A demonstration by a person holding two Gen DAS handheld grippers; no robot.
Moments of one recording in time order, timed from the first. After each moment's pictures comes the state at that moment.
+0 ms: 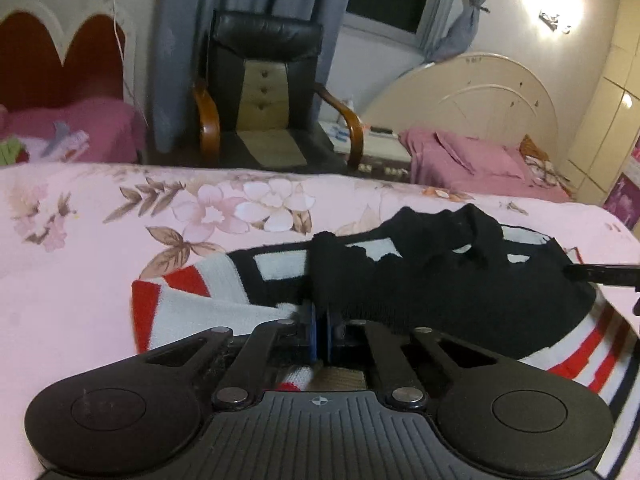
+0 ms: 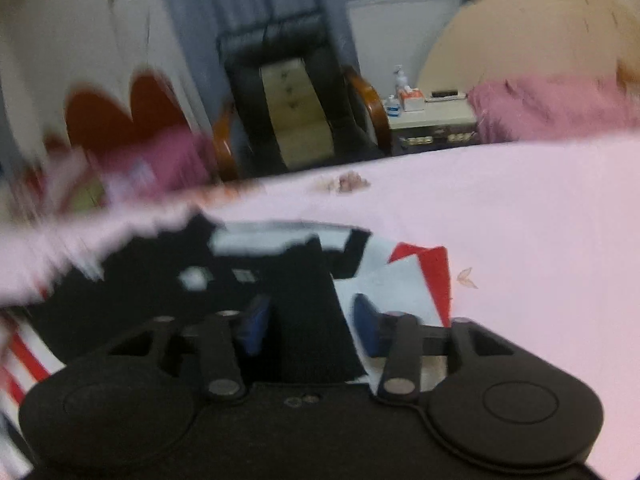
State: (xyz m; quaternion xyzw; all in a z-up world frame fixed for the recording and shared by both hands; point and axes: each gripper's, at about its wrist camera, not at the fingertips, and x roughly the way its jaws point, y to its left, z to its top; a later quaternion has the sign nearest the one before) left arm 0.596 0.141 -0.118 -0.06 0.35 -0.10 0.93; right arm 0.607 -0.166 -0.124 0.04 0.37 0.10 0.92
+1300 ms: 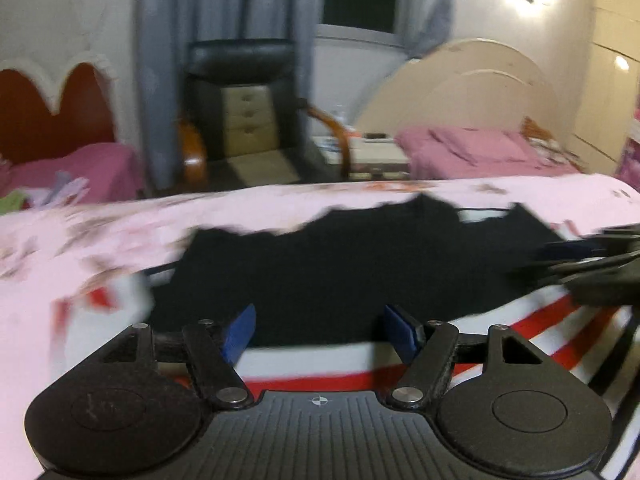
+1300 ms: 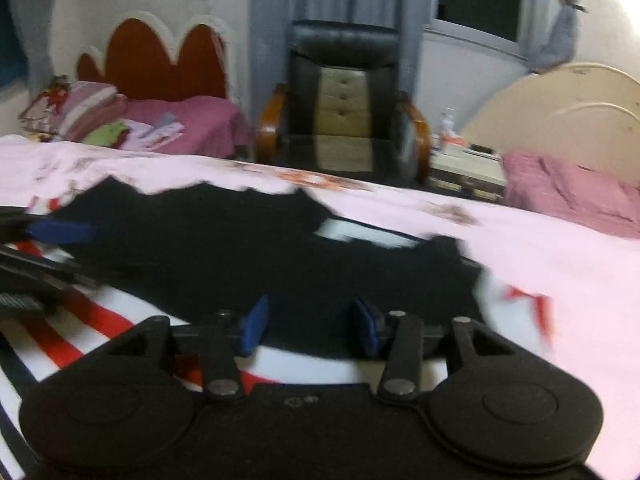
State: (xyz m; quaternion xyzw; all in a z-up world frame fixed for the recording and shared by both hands) left arm 0.578 0.077 -0.115 0.00 0.32 -0.07 0.94; right arm 0.589 -0.082 -0.130 -0.07 0.34 0.13 0.93
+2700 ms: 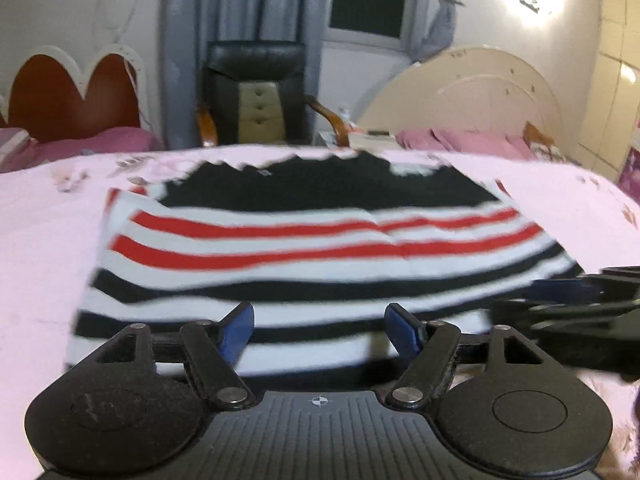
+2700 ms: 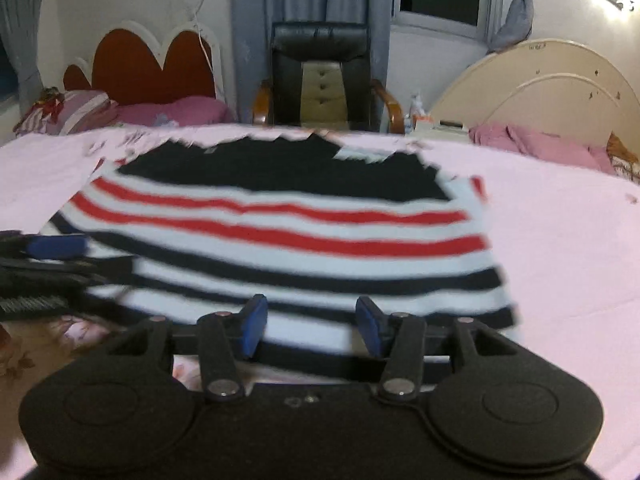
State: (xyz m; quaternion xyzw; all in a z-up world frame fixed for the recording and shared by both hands) left arm 0.439 0.021 -0.102 -0.01 0.33 -0.06 0.94; right arm 0.419 -0.070 -0.109 -0.04 0.36 0.10 0.93
